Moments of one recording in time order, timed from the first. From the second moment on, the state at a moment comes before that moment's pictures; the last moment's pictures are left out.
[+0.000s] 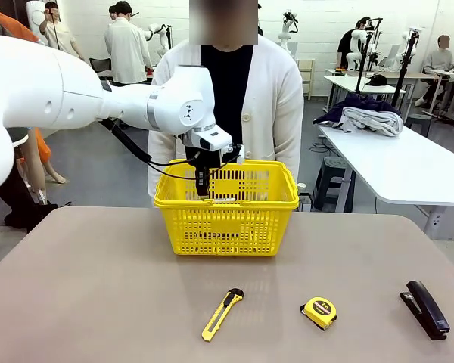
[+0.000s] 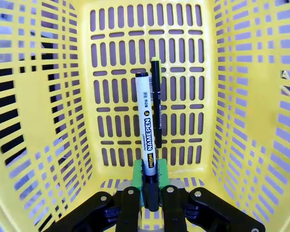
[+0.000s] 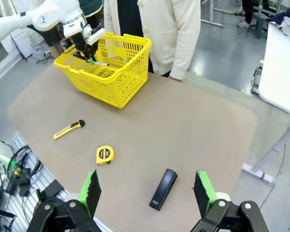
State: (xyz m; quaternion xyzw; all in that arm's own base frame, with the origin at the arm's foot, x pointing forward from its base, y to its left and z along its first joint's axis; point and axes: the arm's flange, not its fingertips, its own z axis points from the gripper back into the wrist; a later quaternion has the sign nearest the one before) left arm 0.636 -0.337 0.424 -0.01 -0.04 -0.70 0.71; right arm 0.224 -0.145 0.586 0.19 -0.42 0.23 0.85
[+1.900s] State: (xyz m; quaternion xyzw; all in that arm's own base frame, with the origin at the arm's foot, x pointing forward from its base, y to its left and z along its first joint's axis) left arm 0.602 -0.332 0.512 0.00 -0.07 -0.70 0.71; right arm 0.224 -0.145 0.586 0.19 -0.42 0.23 0.85
